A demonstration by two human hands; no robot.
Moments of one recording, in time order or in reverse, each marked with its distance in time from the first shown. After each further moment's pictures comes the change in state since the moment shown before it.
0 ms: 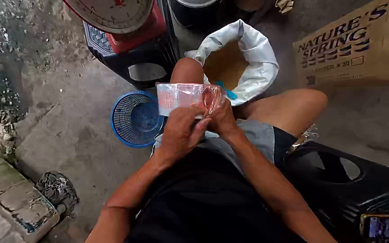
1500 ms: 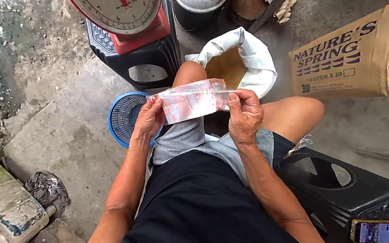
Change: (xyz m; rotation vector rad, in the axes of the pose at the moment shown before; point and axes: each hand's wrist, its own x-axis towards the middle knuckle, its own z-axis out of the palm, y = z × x) left_hand -0.015 -0.109 -0.014 -1.252 0.179 -0.874; right_hand 0.001 0.000 -0.017 0.405 0.377 -0.041
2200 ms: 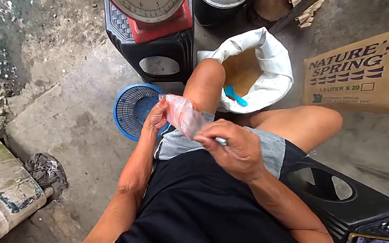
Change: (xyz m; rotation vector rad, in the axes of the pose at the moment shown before) left_hand 0.033 -0.058 -0.075 -0.298 -0.172 -0.079; right_hand -0.014 -0.072 0.037 0.016 -0.491 -0.338
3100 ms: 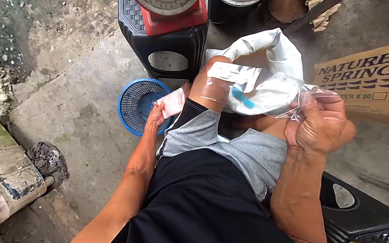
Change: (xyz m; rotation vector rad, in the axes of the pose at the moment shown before) left_hand 0.015 -0.037 -0.100 0.001 0.593 -0.004; right_hand -0.033 0.082 -0.111 0.295 0.637 0.469
